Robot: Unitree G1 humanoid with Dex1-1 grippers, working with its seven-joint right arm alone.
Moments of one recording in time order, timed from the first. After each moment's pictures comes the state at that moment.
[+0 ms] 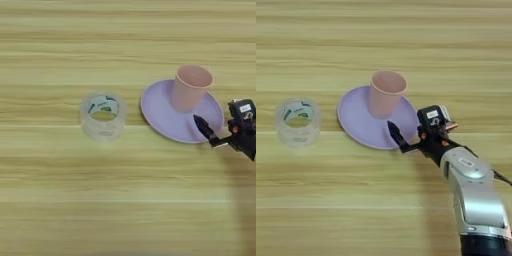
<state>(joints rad) 0.01 -0.41 -0.21 -0.10 0.11 0.36 0.49</state>
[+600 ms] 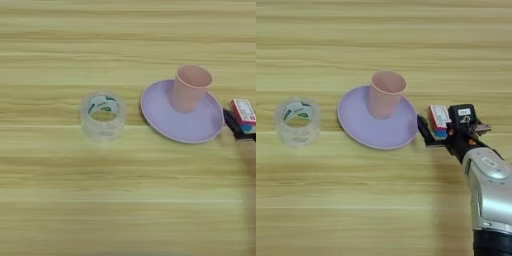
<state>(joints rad) -0.05 -0.42 -0.35 0.02 0.11 0.33 0.38</state>
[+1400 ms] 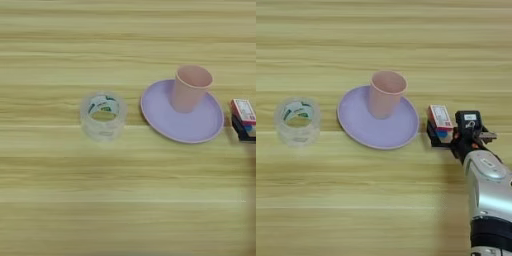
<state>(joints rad) -0.13 -0.43 -0.35 0.32 0.10 0.19 0.31</state>
